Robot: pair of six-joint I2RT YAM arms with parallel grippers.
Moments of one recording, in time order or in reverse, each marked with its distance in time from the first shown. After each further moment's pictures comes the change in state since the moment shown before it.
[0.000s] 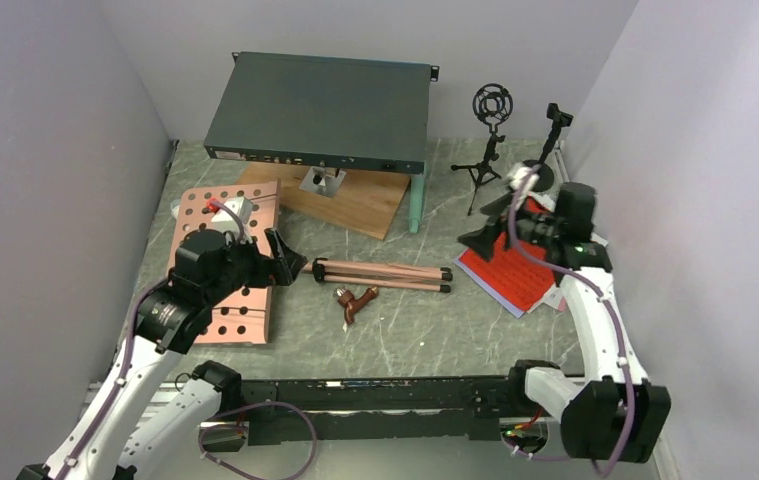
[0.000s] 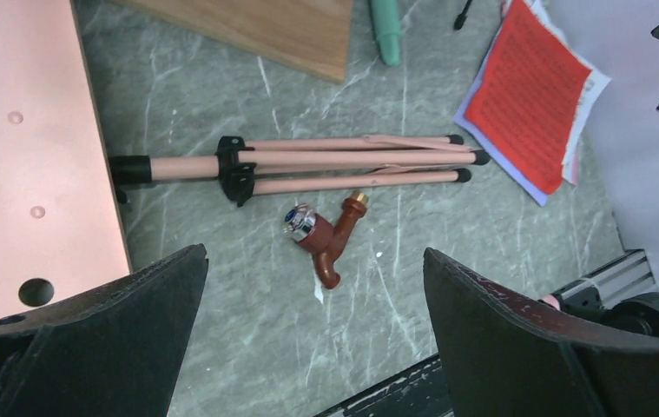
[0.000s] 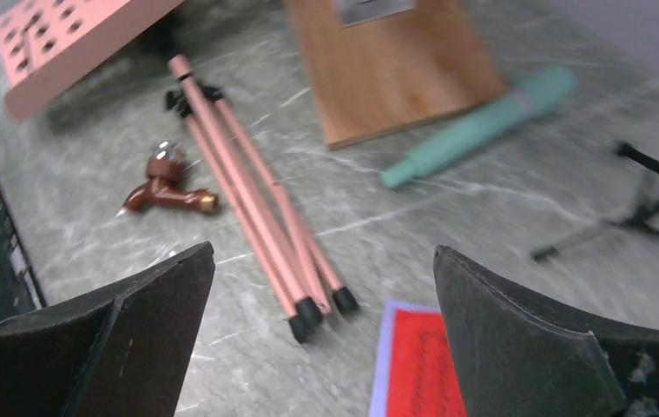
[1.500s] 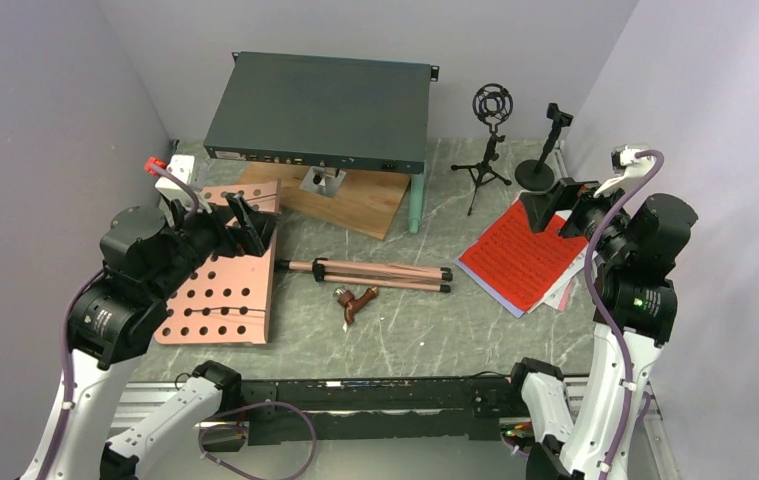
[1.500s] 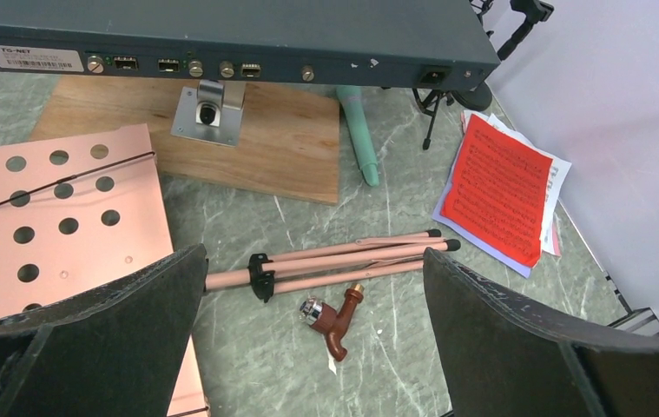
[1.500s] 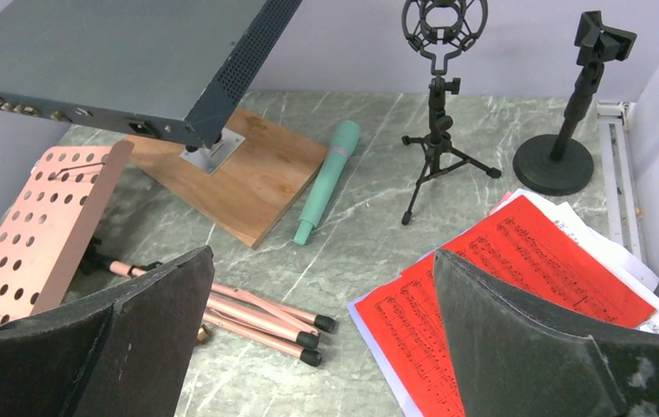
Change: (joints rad) left arm 0.000 0.077 0.472 -0.131 -0.079 0.147; right arm -0.317 -0.272 0.396 -0.306 0.352 0.504
